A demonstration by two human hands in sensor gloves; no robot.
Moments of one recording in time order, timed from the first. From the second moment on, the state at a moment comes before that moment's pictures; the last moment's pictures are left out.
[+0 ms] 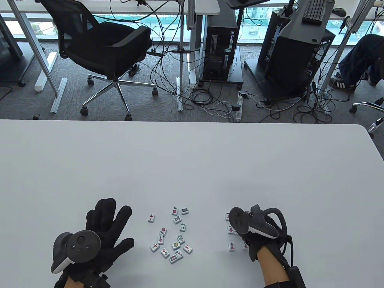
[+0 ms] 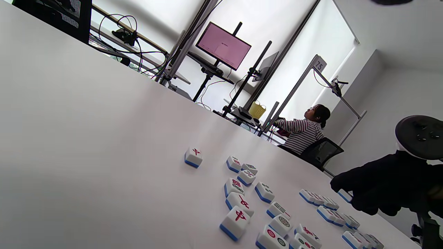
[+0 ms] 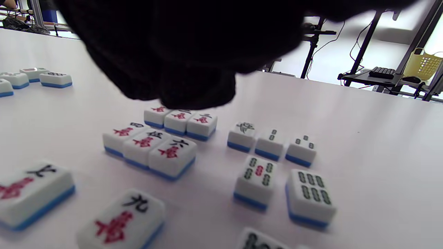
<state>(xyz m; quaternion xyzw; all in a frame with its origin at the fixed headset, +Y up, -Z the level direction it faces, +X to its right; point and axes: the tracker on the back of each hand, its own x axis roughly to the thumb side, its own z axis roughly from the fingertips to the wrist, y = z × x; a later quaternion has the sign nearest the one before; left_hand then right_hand) -0.260 -0.710 -0.209 0.00 -0.17 0.28 0.95 0.175 -0.729 -0.302 -0.17 -0.08 -0.98 0.06</state>
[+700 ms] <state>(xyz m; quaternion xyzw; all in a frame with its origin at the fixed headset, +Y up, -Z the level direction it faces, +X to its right) -0.259 -0.710 -0.210 -0.01 -0.16 0.28 0.95 0.191 -0.758 -0.297 -0.14 -0.09 -0.98 0.12</state>
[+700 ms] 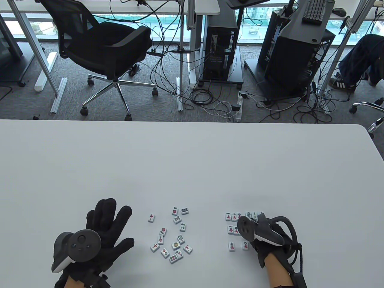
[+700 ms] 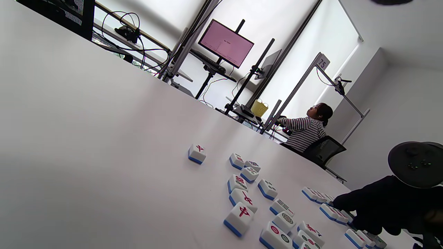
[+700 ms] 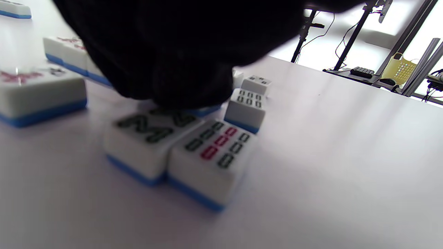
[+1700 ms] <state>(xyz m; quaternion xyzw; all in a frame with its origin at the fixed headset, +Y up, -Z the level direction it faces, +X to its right) -0.257 -0.709 -0.209 -0.01 -0.17 0.28 0.94 0.012 -0.752 -0.284 -0.21 -0.10 -0.97 0.03</state>
